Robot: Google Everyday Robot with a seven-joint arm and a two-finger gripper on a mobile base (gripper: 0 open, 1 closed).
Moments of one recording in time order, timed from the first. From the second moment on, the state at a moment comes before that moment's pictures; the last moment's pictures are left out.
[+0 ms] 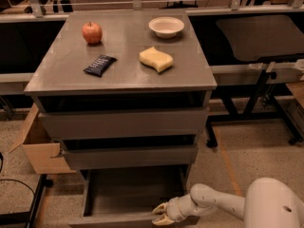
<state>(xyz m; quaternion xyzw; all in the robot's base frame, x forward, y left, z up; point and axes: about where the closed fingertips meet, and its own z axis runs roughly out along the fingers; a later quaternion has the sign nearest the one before) 0.441 -0.026 0.186 -0.62 0.65 0.35 0.27</state>
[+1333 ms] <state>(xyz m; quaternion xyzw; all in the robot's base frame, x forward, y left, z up) 0.437 -0.021 0.185 -0.62 0.65 0.36 0.27</state>
